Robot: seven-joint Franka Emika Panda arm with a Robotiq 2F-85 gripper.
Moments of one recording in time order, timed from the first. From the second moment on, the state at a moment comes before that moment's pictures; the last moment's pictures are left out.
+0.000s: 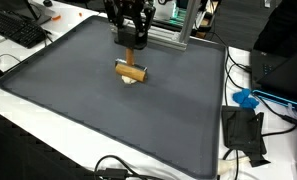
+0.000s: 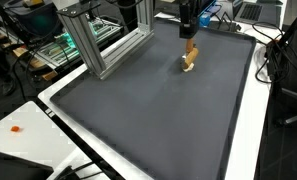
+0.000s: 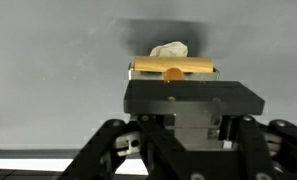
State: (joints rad) arm 0.10 0.16 0.08 -2.10 -0.10 2.44 0.18
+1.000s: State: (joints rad) arm 0.10 0.18 0.07 -2.09 -0.10 2.44 0.28
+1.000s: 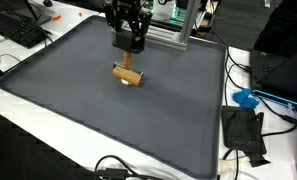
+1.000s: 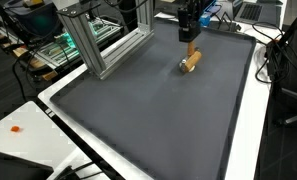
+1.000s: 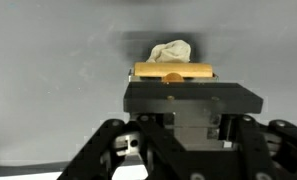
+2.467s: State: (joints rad) arm 0.10 0.16 0.07 -2.10 -0.03 2.32 0.04
